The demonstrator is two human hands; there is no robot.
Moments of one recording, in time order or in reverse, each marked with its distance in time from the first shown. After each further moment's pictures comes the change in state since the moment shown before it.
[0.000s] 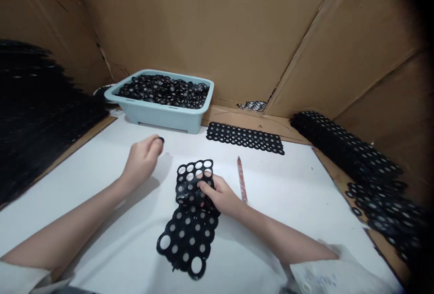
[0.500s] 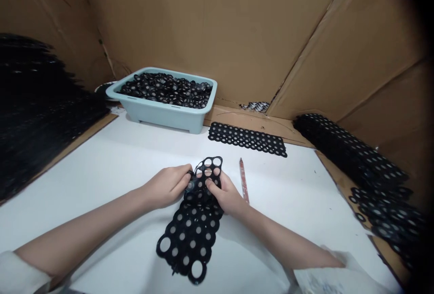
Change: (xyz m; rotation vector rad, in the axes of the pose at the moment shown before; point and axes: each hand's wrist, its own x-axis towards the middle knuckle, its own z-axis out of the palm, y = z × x) left_hand -0.019 0.015 0.017 0.011 -0.572 0.235; right_hand 0.003 0.004 -0.003 0.009 0.142 -0.085
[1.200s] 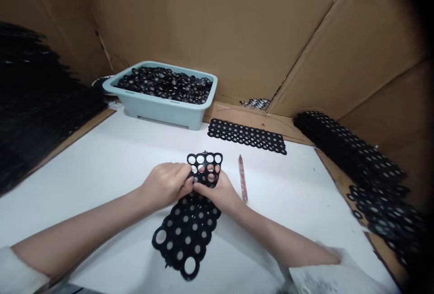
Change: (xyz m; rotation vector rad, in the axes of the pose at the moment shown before) left_hand -0.003 -0.004 0.013 0.393 0.376 0.187; right_hand -0.001 -0.006 0.010 0.060 0.069 0.157
